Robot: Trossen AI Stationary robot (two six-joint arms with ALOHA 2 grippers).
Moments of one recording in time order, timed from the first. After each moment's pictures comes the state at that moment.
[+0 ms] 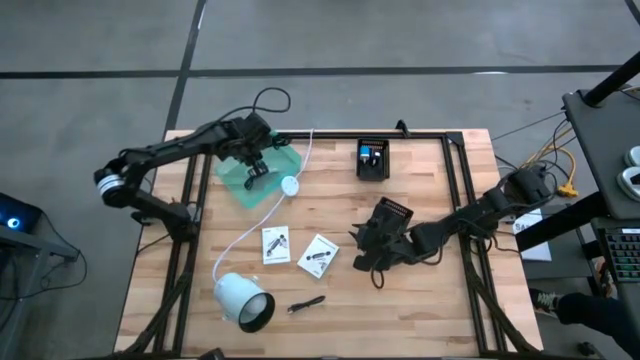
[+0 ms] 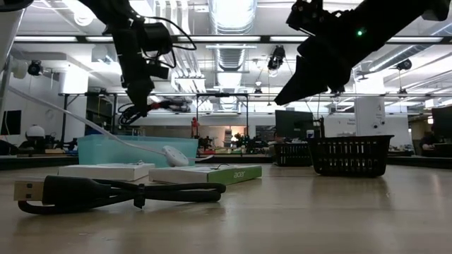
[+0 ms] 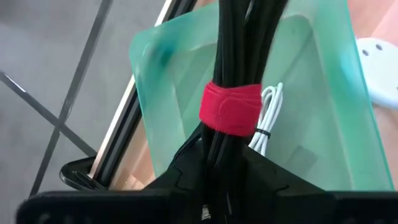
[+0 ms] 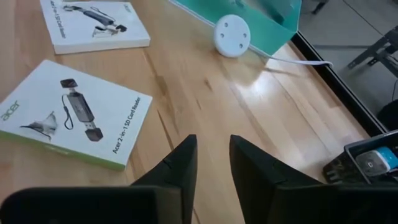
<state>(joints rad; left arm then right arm) 0.63 1.37 1.09 -0.83 -0.31 0.21 0.38 1.60 0.84 -0.10 0.78 0.34</state>
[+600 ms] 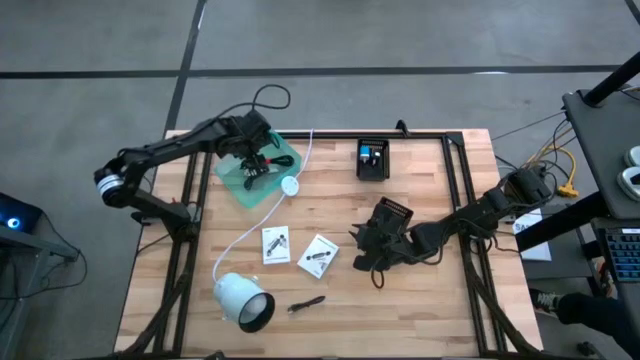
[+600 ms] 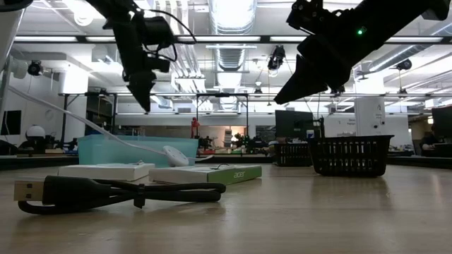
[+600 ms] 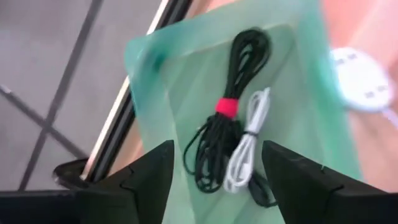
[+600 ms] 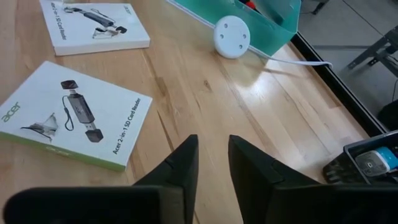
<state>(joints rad) 0.62 1.37 1.14 -0.88 -0.26 0.19 0.38 1.60 0.84 -0.10 0.78 0.34</state>
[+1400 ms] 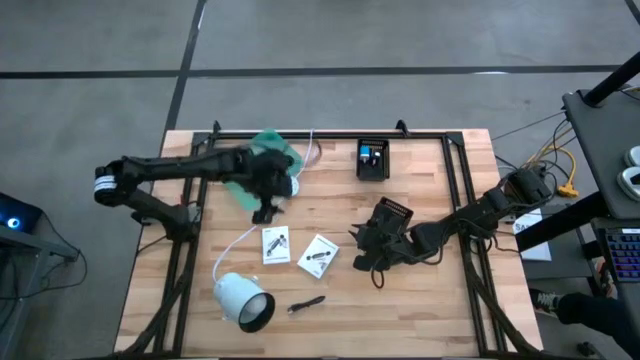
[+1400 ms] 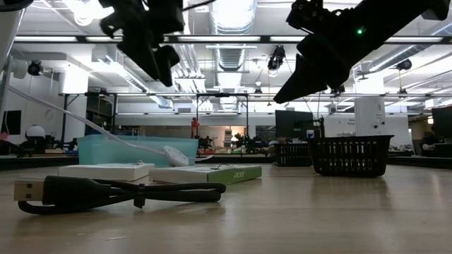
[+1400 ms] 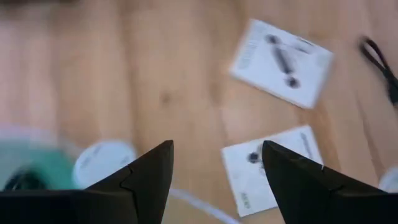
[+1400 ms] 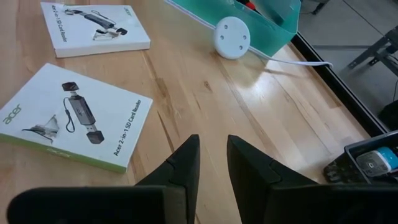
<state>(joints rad) 0.22 1.35 1.16 -0.85 0.17 0.31 0.38 1.60 0.84 -0.09 0.78 0.34</state>
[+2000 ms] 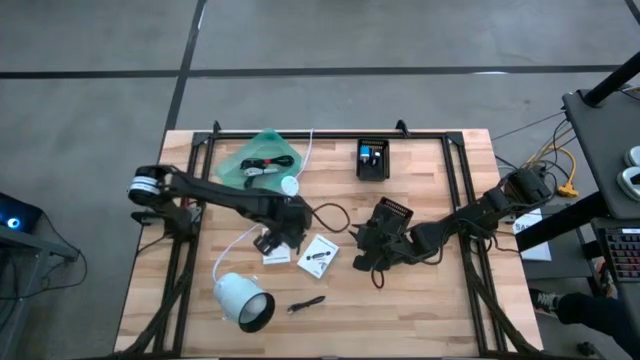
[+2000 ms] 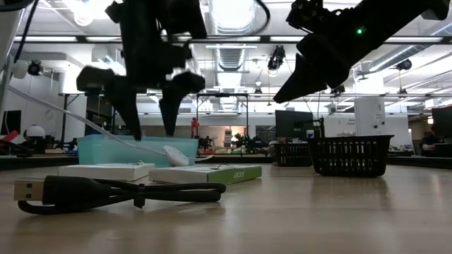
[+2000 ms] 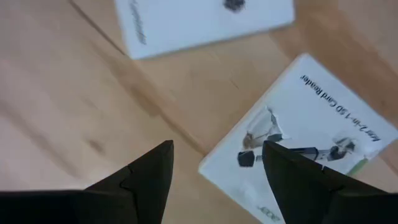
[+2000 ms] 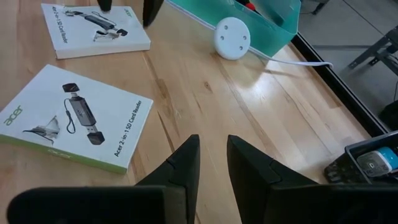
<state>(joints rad) -0.06 1.66 1.16 -0.80 -0.04 0.72 0.38 1.60 0.84 -0.09 0.78 0.34</state>
